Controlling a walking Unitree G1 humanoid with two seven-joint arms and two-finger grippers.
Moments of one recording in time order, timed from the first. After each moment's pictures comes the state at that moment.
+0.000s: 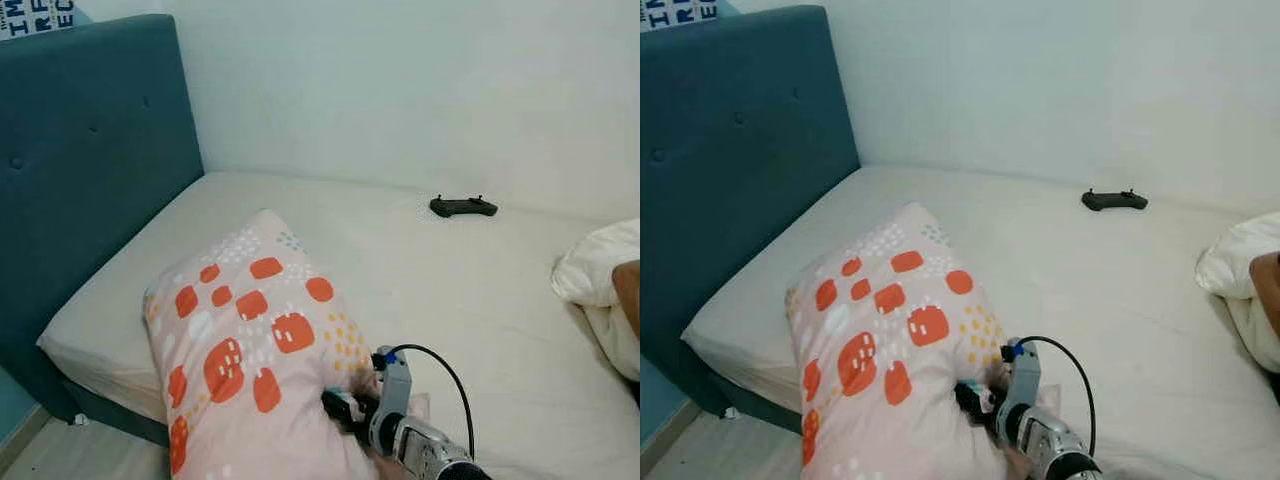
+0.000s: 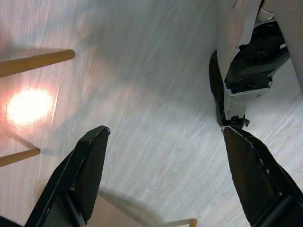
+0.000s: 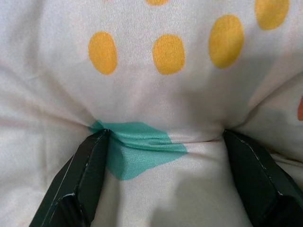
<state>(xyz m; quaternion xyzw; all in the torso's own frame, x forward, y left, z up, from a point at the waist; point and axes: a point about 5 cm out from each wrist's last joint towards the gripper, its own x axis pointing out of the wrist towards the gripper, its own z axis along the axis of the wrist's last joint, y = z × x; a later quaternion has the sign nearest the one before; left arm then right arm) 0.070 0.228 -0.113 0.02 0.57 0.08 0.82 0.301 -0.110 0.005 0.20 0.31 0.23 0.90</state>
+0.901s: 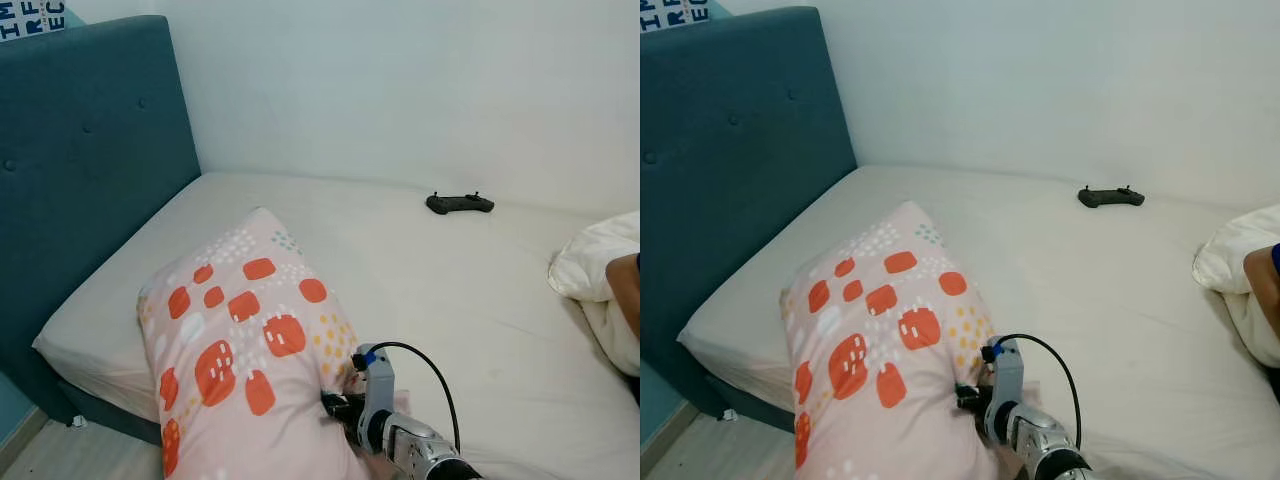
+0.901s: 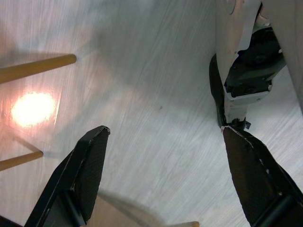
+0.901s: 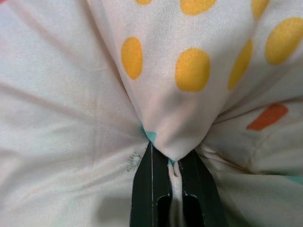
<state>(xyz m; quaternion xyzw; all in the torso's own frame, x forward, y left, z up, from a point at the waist) 0.073 0.229 -0.112 0.02 0.56 0.08 0.82 0.302 -0.086 0.014 0.16 0.29 0.31 0.89</state>
